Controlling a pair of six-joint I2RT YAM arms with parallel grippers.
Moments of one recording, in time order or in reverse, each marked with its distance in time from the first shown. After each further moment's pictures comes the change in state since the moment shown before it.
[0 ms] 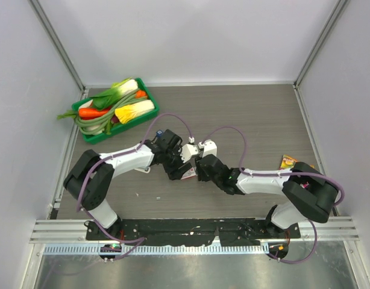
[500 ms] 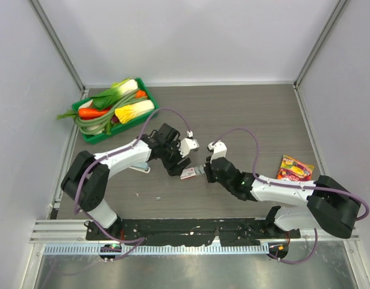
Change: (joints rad) left arm 0.033 -0.023 0.048 -0.075 0.044 0.008; right arm 0.000 -0.233 -0.093 -0.010 -0.005 0.000
